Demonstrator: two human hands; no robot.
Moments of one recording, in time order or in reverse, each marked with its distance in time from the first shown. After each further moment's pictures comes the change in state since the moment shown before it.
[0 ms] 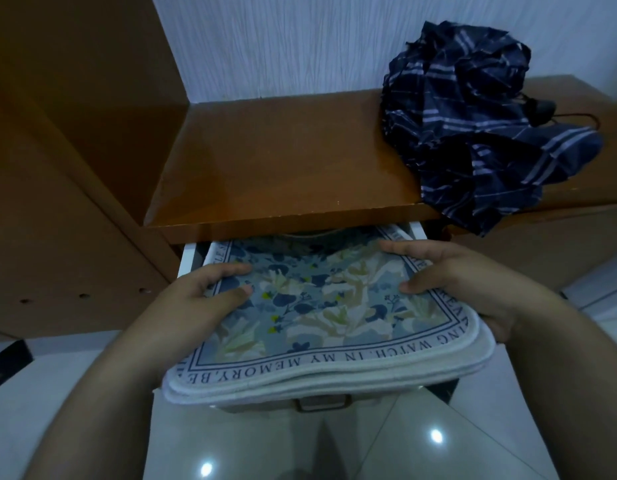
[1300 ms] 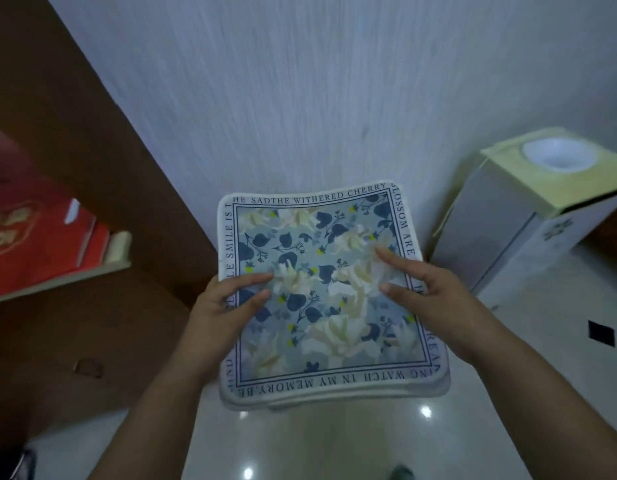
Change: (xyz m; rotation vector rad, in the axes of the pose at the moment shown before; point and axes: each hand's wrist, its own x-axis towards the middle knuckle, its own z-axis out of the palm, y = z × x) left_hand -0.304 0.555 -0.115 -0.113 0.029 0.339; right_hand -0.470 -0.419 0.032 -0.156 0.381 -0.435
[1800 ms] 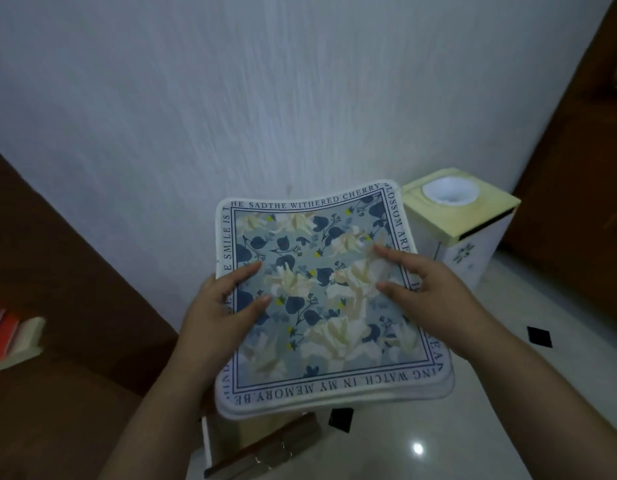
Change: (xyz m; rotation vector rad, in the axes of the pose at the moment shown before) left_hand 0.028 0.094 0.118 0.155 -0.066 0.191; right_hand -0.038 -0.045 -0.135 -0.185 0.281 -0.102
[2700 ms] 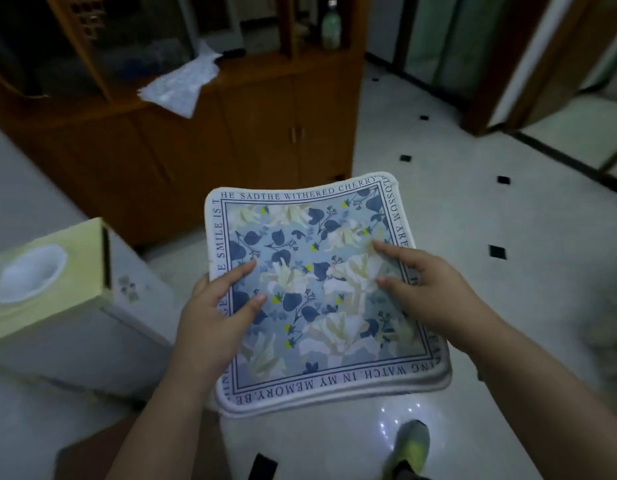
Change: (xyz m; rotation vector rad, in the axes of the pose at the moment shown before) left_hand 0.018 0.081 0.276 -0.120 -1.401 0.545; right_hand -0.265 0.010 0.021 -0.046 1.421 0.784
